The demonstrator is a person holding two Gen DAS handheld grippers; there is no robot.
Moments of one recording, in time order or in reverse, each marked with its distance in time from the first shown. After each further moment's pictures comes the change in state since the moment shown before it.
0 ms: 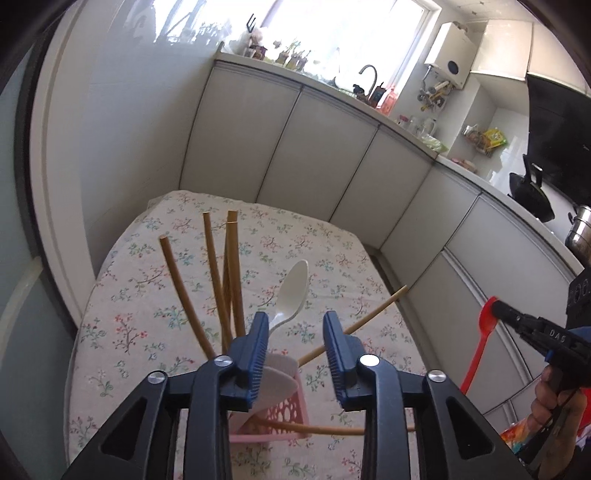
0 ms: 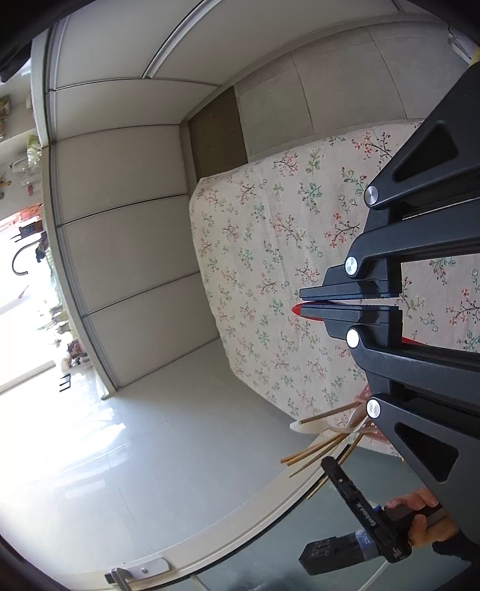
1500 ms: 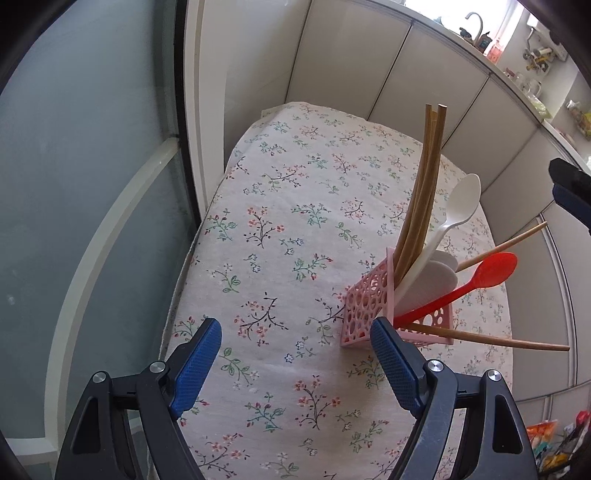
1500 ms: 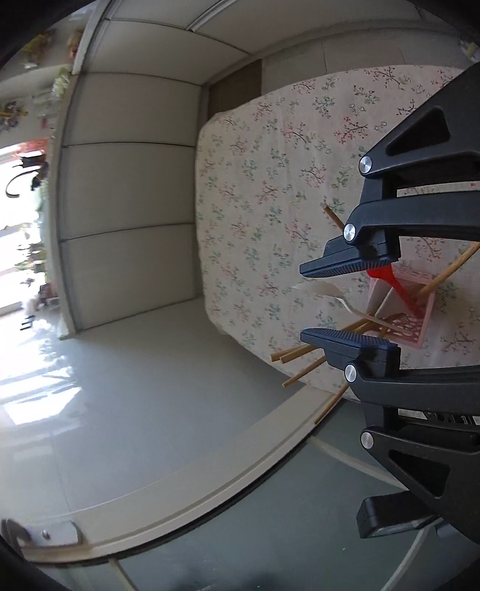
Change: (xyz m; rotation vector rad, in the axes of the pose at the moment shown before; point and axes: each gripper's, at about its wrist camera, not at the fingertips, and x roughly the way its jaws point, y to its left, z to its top) left arm -0.015 0.076 -0.038 -0.154 0.307 0.334; right arm 0.106 0.189 0.022 -0.128 0.252 -0.015
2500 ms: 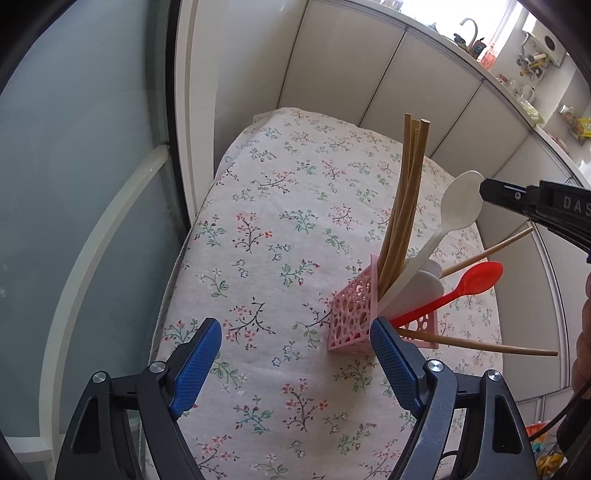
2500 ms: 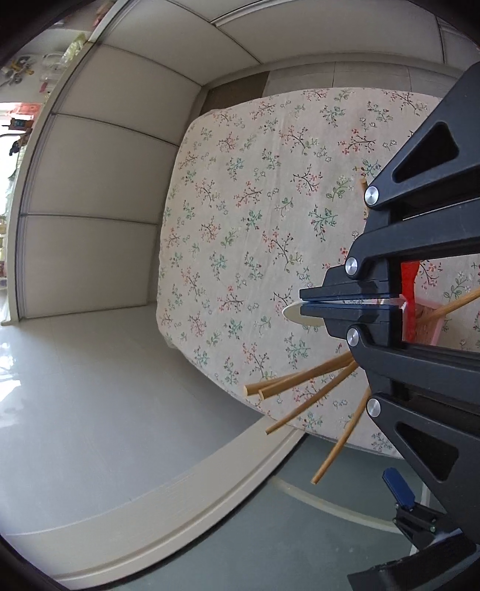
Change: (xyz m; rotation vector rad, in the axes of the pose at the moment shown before) left arm -0.003 -0.001 0.001 -0.002 -0.016 -0.039; right arm 0.054 0.016 0.000 -0.181 0.148 -0.077
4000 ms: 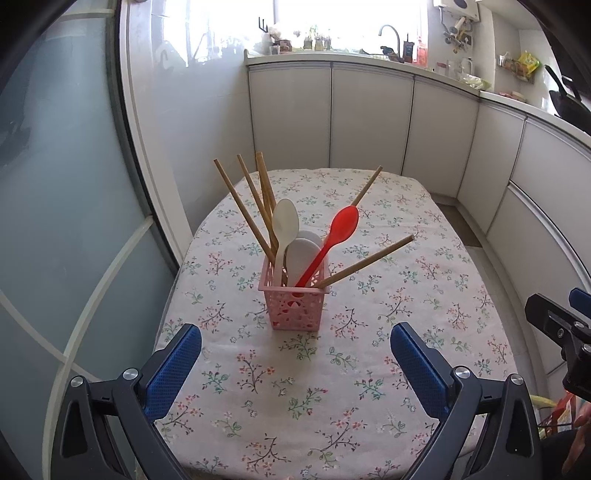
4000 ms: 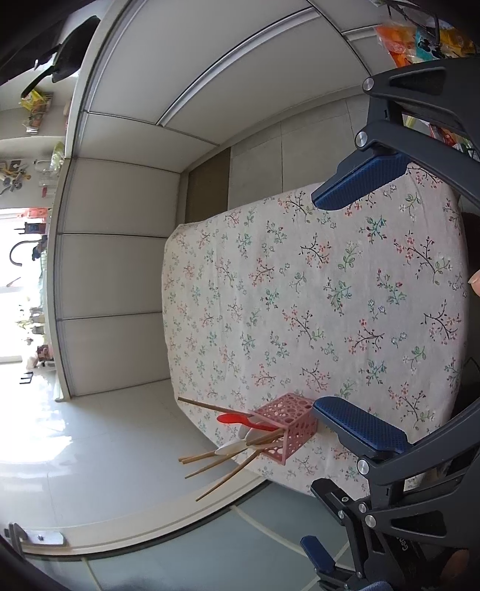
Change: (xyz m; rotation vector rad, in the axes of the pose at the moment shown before) left arm -0.082 -0.130 -0.109 0.247 -0.276 0.147; right arm -0.151 -0.107 -0.215 0.210 -0.215 -0.201
